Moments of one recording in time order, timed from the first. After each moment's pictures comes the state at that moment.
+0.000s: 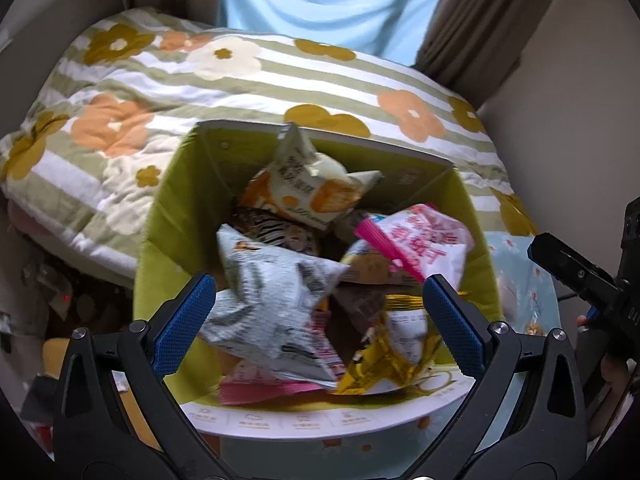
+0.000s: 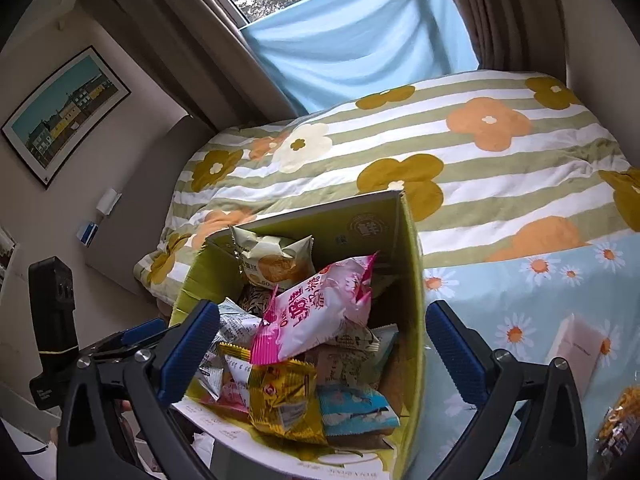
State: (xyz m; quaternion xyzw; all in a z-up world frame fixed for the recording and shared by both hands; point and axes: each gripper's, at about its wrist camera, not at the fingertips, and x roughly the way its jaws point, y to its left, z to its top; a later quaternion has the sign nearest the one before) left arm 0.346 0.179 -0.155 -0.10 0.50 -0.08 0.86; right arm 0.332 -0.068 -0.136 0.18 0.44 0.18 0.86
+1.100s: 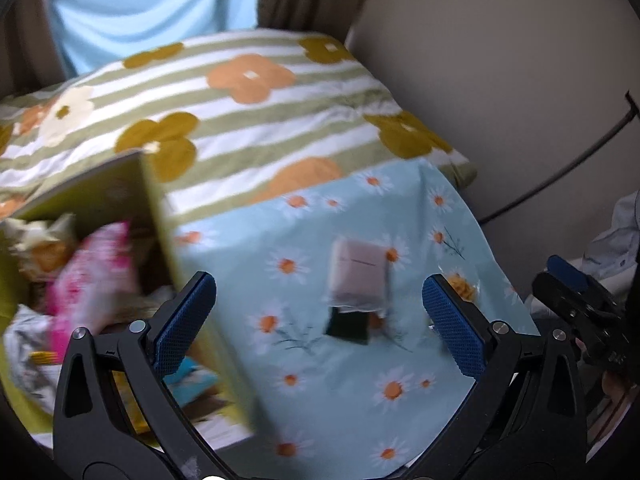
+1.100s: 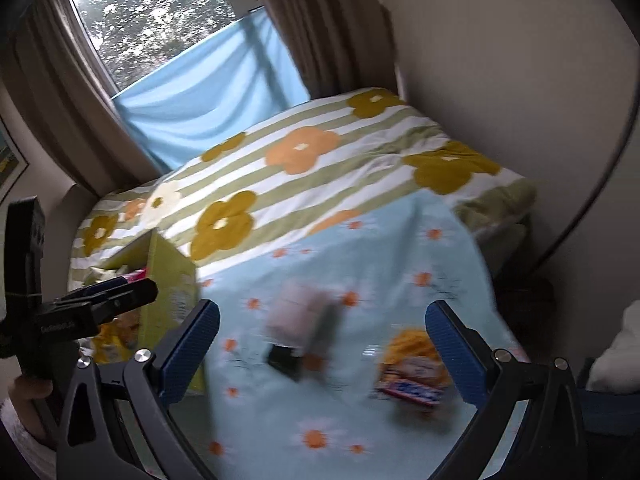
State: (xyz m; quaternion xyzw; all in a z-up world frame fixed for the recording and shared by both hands) left arm 0.345 -0.112 -0.156 0.03 0.51 -0.27 0.81; right arm 0.192 -0.306 -0.133 0.19 0.42 -0.07 0.89
